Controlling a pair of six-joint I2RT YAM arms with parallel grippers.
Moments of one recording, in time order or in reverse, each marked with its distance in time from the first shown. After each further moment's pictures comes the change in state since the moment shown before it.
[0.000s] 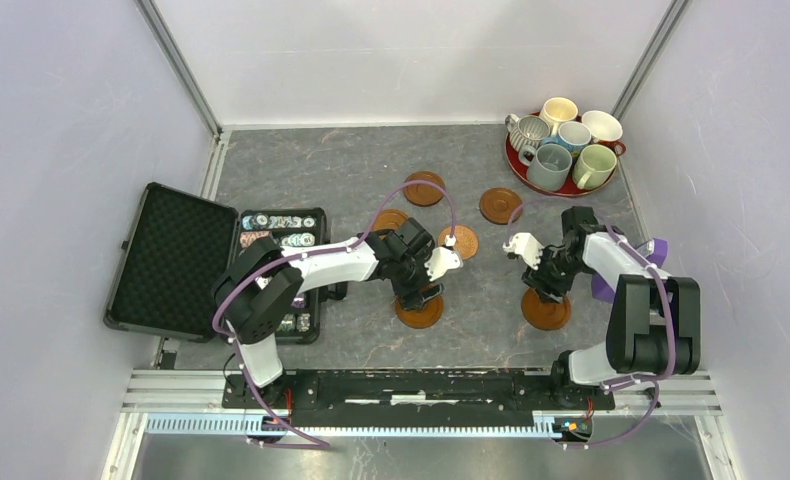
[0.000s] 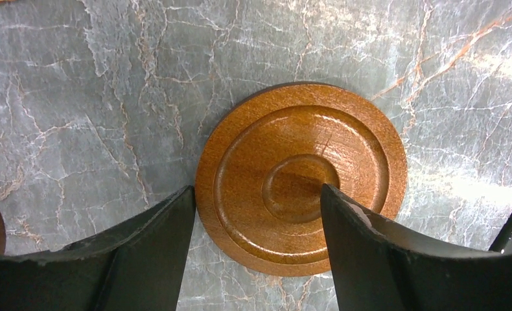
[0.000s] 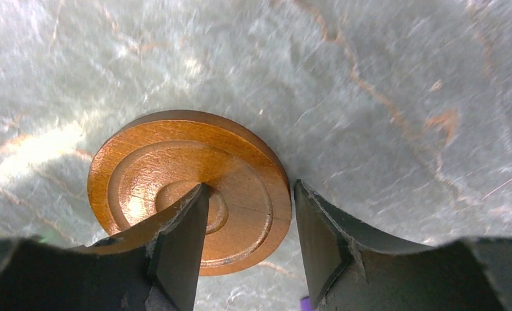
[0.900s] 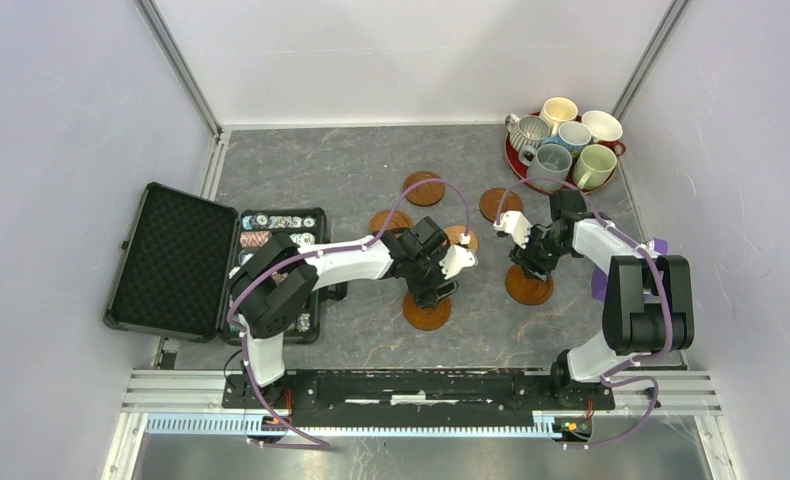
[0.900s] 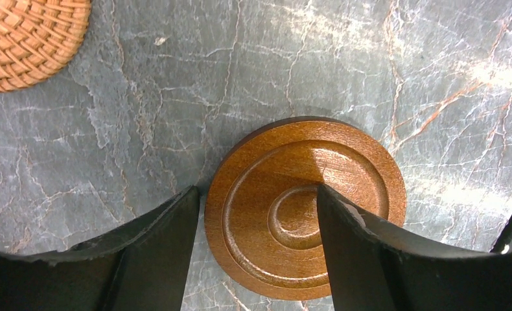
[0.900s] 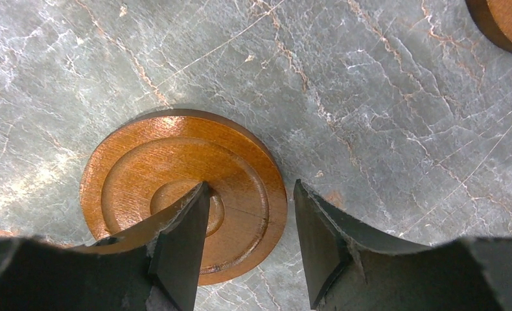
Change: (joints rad) left arm -0.041 0.082 0.097 0.020 0.006 -0.042; right arm 0.077 0.114 0.101 0.181 -0.066 0.113
